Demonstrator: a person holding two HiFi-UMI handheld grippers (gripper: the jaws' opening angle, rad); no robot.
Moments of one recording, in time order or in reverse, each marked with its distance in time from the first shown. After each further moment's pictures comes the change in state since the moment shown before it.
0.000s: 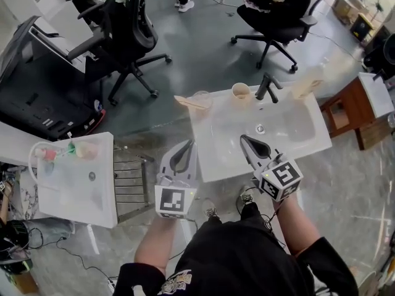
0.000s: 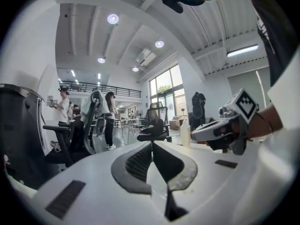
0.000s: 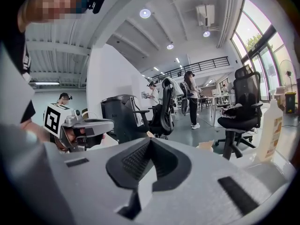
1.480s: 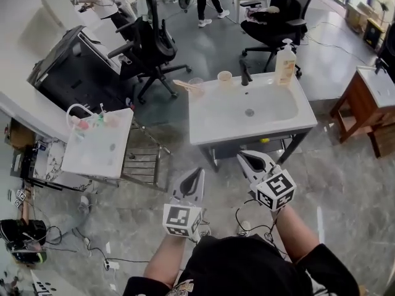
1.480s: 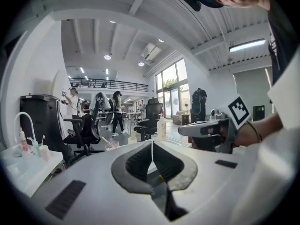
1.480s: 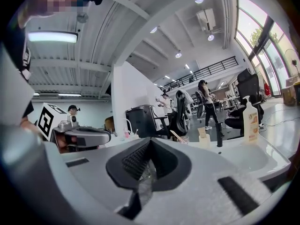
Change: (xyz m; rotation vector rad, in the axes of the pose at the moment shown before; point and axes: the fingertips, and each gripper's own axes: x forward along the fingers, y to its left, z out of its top) left arm -0.203 -0.304 0.017 -0.040 0.093 0.112; right arm -0.305 0.080 -0.050 0.013 -0.118 0.189
